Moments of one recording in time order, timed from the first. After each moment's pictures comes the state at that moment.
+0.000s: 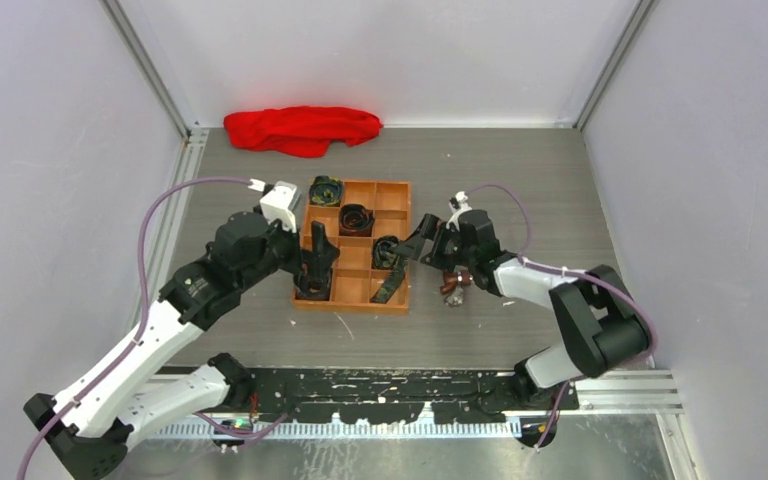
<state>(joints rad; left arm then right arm) -0.69 0.86 0.95 -0.52 -0.06 -0.30 0.43 1.43 0.58 0.29 -0.34 0.78</state>
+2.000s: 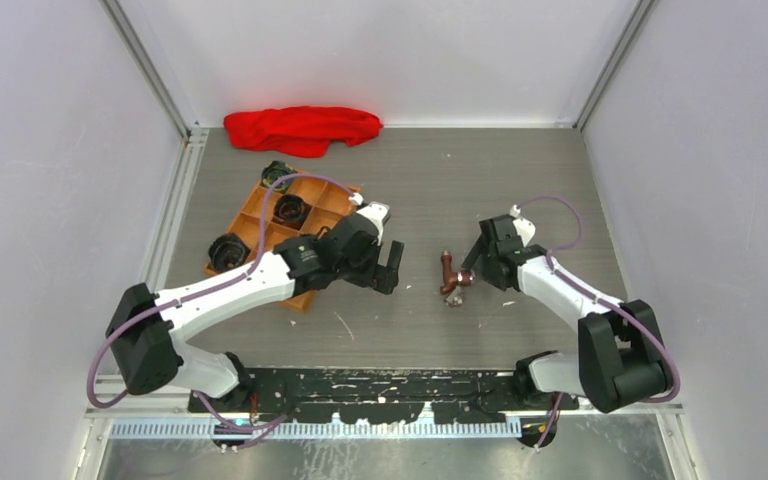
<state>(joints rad) -0.95 1.40 1.09 -0.50 -0.14 -0.48 0.31 1.29 0.65 -0.39 0.22 0.79</state>
